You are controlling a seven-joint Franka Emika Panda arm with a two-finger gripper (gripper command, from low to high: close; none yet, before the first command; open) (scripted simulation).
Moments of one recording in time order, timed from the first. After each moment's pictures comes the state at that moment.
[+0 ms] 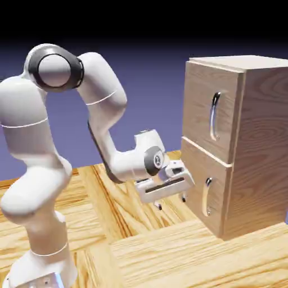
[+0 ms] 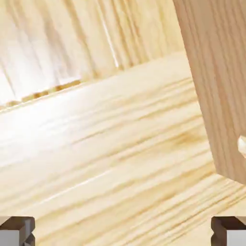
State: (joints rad) arm -0.70 0.01 0.72 -2.73 -0.97 2.88 0.32
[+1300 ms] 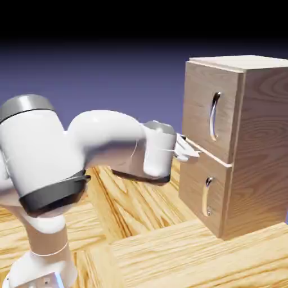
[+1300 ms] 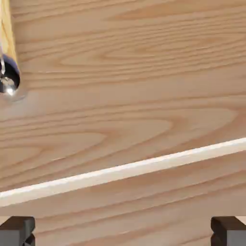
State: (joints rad) arm -1.96 1.03 1.98 -2.58 -2.66 2.60 -0.42
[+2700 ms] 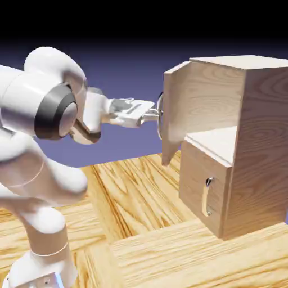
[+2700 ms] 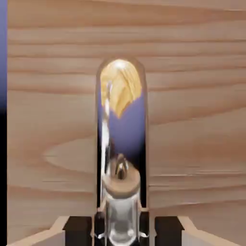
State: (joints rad) arm -1.82 0.64 2.73 -2.69 -1.67 1.27 -0.25
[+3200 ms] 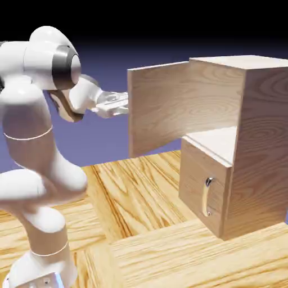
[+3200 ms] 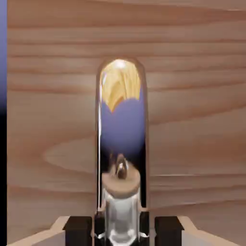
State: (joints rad) arm -1.72 0.10 2.80 -2.21 -1.17 0.96 -0.10
